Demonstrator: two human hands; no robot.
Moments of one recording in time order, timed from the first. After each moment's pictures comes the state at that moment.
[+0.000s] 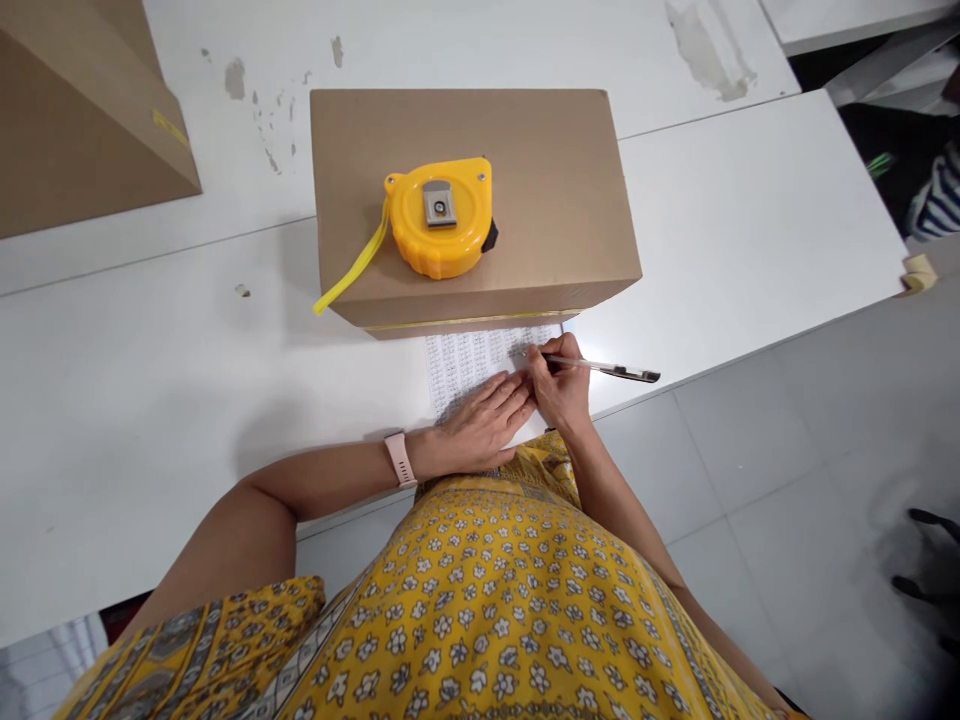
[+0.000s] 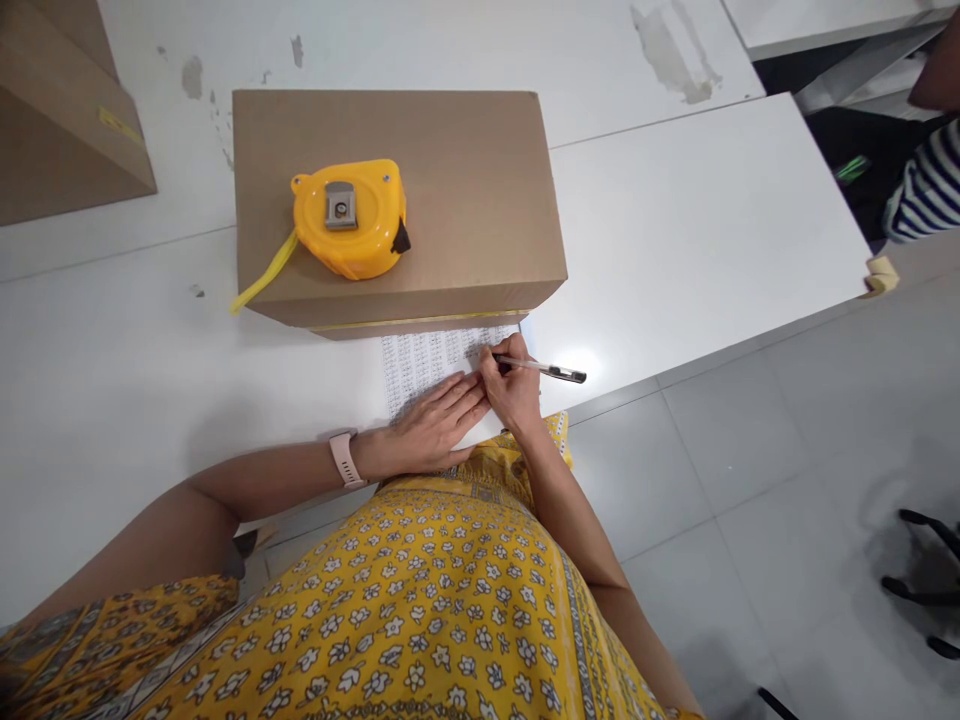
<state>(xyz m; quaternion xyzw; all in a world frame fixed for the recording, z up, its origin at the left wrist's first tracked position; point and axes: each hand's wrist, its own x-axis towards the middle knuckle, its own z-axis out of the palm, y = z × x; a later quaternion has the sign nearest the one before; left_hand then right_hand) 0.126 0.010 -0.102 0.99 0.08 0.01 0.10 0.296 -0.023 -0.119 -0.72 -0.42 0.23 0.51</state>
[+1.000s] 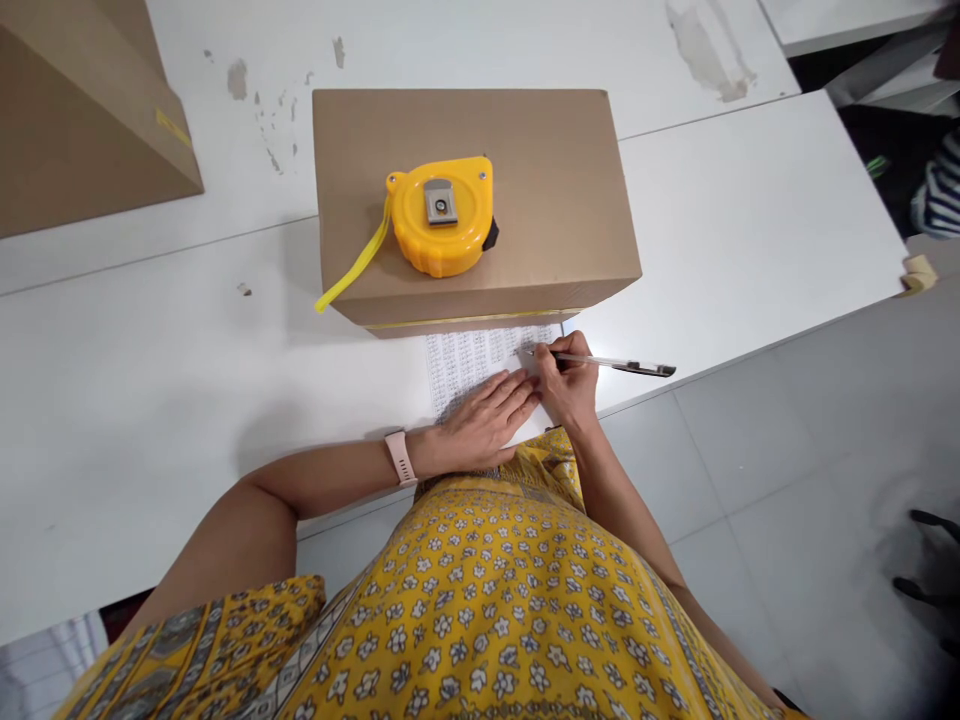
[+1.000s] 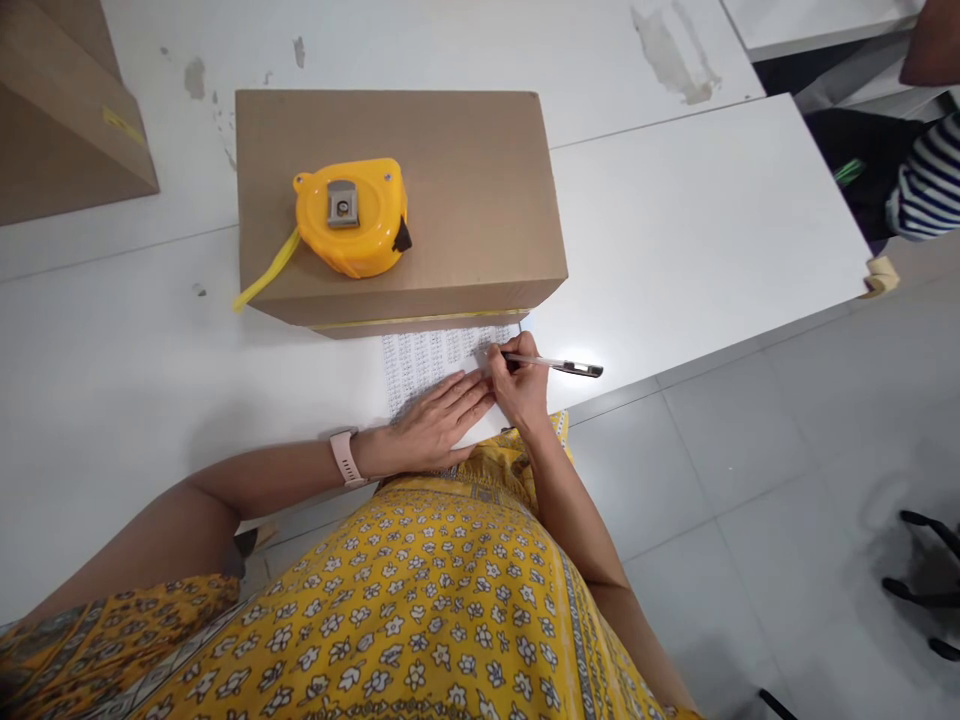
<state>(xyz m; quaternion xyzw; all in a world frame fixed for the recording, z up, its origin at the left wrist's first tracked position) 0.125 0.012 -0.095 0.99 0.08 -0.01 0.10 0.303 -0.024 -0.121 -0.72 -0.40 0.23 0.52</state>
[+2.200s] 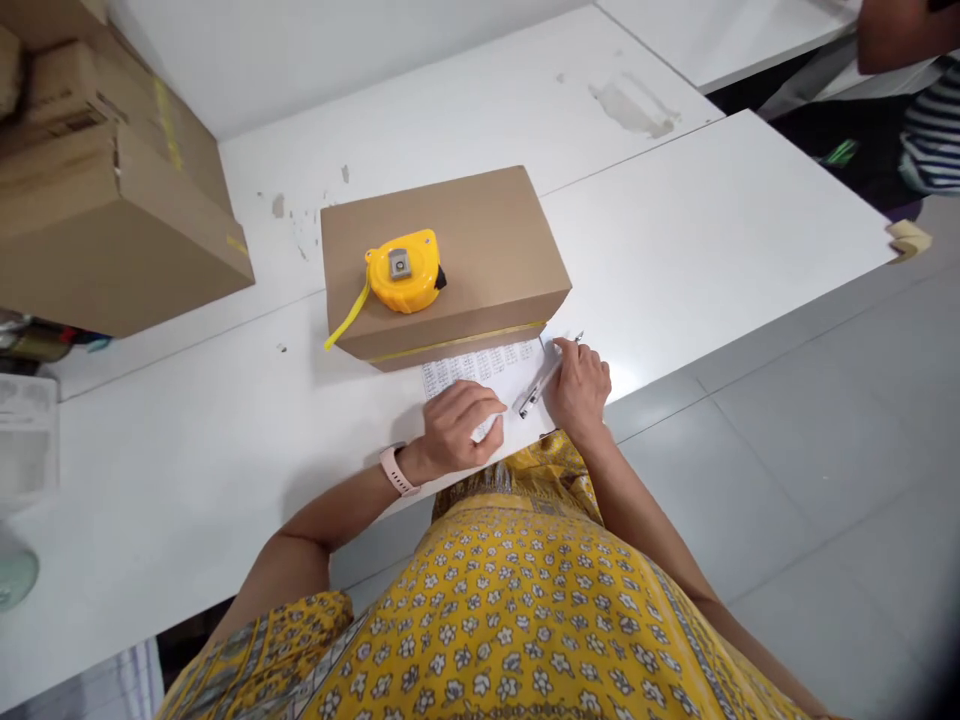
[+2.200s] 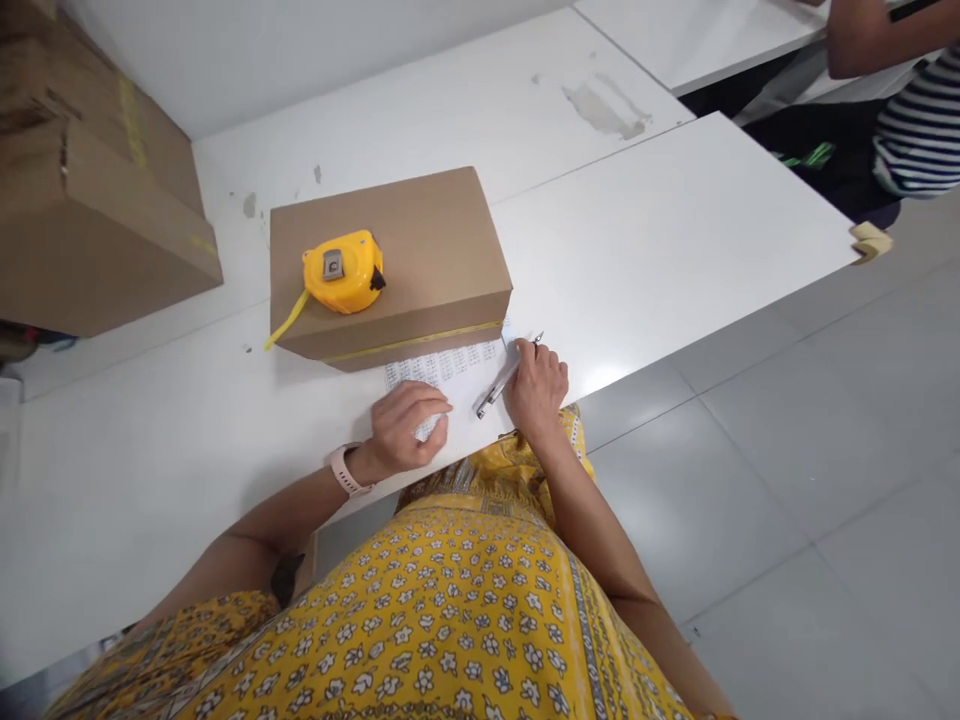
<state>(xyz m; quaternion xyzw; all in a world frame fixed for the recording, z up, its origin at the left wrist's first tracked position) 0.118 0.028 -0.066 0.91 0.17 0.35 0.15 0.327 -0.039 -0.121 -0.85 -0.49 -0.01 0.19</state>
